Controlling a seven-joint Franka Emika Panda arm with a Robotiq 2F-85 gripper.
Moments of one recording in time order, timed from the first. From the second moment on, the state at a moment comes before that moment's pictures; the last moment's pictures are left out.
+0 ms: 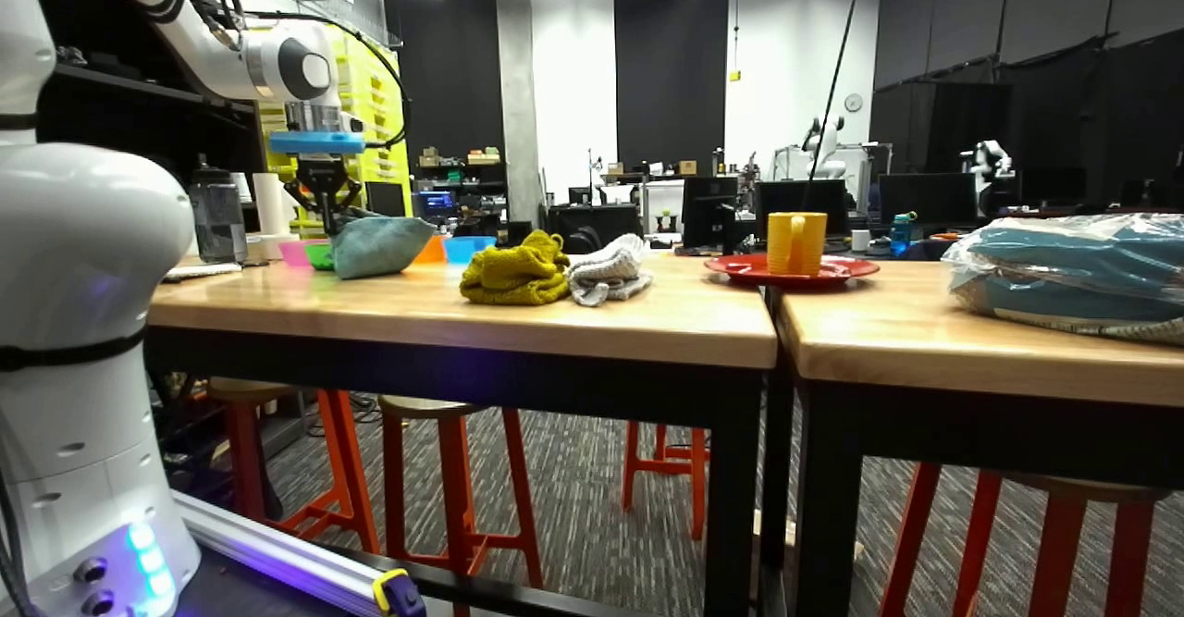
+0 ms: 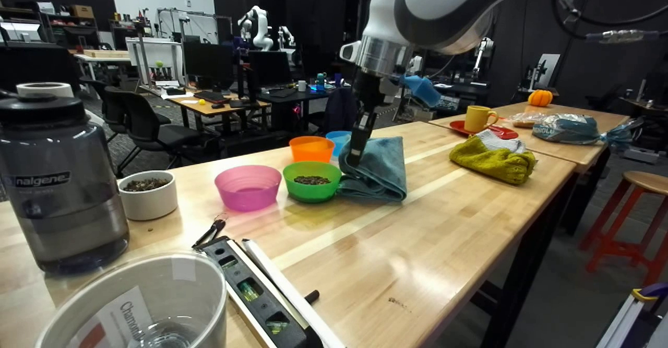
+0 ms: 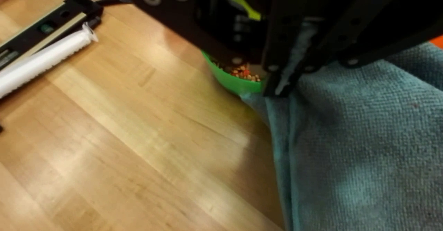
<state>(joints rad) 0.26 -0.14 0.19 -2.20 0.11 2.23 -0.38</state>
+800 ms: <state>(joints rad) 0.24 -0.09 0.16 -2.22 0.19 2.24 -0.48</state>
